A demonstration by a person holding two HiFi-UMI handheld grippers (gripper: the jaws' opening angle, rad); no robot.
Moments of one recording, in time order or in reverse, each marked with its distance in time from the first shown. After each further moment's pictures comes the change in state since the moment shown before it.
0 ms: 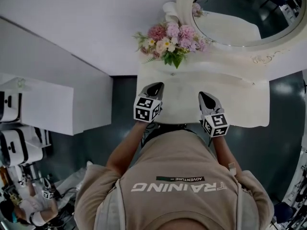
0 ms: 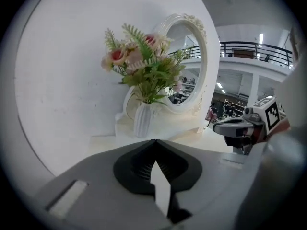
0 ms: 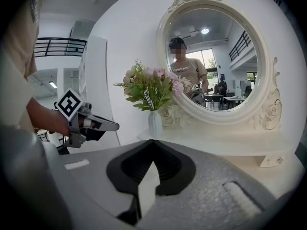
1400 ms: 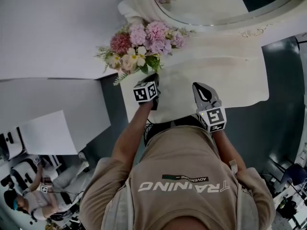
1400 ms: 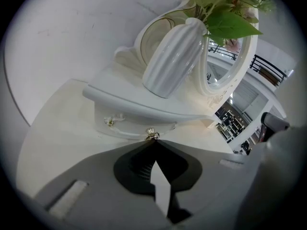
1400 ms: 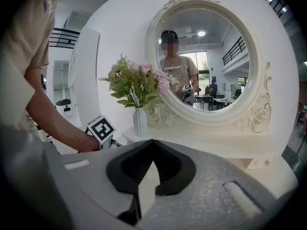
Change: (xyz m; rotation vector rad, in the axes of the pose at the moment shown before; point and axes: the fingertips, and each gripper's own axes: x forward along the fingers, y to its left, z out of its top) left arm 0.148 0.028 -0.095 -0.338 0.269 -0.070; right arm 0.006 -0.033 0.001 -0.009 0.026 -0.127
